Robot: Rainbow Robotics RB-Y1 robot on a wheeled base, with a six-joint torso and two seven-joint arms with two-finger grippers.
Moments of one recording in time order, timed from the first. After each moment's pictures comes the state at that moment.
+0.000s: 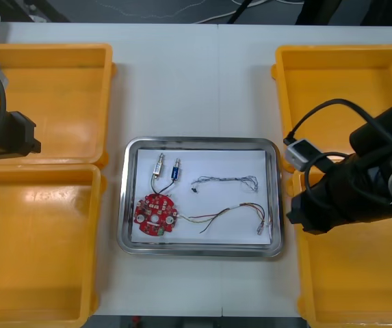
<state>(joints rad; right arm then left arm) -0.32 -0.65 0.20 -2.32 -0.85 1.87 1.37 -0.39 0.88 0.07 -2.16 0.87 1.87 -0.91</state>
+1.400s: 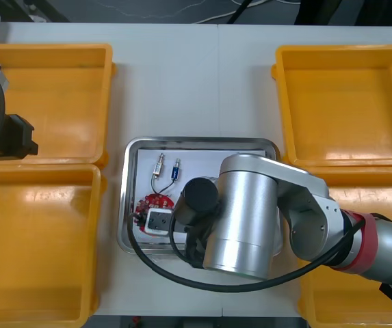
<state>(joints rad) -0.72 -0.44 1.00 -2.09 -0.55 1.69 1.62 -0.38 0.88 0.07 -2.16 0.86 1.87 -0.97</state>
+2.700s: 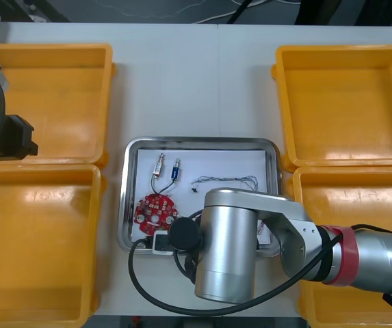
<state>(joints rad) -0.72 -0.44 1.15 -1.99 -0.45 1.65 1.62 -0.38 0.88 0.07 -2.16 0.86 1.87 -0.97</state>
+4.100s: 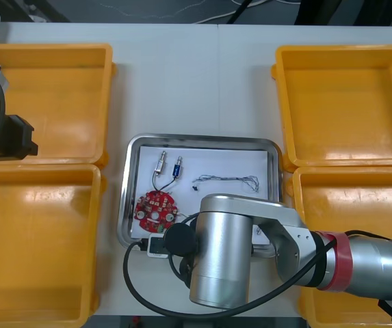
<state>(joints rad) -0.70 -0.41 1.16 -1.97 -0.41 1.62 1.62 -0.38 0.88 0.07 -2.16 0.86 1.87 -0.97</state>
